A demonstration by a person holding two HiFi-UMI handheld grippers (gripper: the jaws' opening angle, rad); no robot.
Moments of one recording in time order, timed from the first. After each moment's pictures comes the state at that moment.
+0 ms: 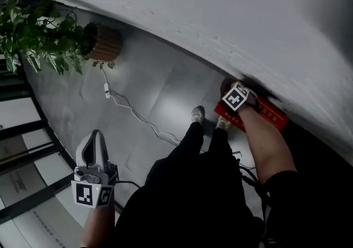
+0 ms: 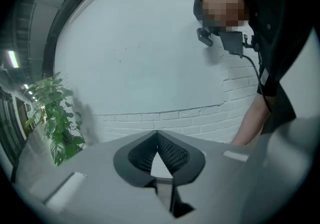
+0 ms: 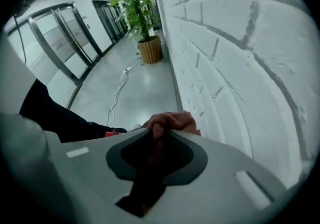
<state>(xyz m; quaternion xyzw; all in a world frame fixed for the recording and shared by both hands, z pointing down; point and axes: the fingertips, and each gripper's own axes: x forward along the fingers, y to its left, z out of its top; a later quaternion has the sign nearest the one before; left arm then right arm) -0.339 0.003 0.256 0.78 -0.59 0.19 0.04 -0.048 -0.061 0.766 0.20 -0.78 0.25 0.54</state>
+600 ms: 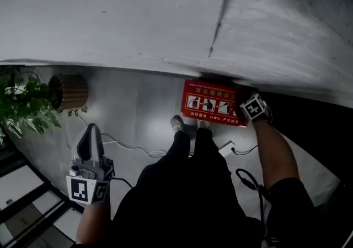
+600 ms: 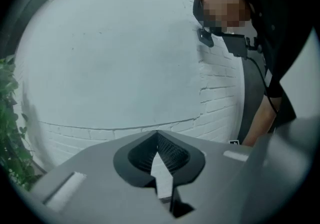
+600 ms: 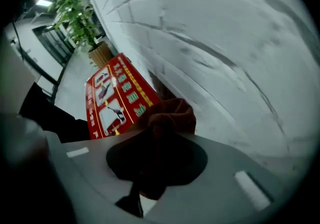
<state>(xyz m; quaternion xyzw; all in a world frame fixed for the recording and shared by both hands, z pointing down) -0.226 -0.078 0.276 0.89 -0.43 0.14 0.06 0.185 0.093 0.753 0.41 -0.64 0.42 0.49</state>
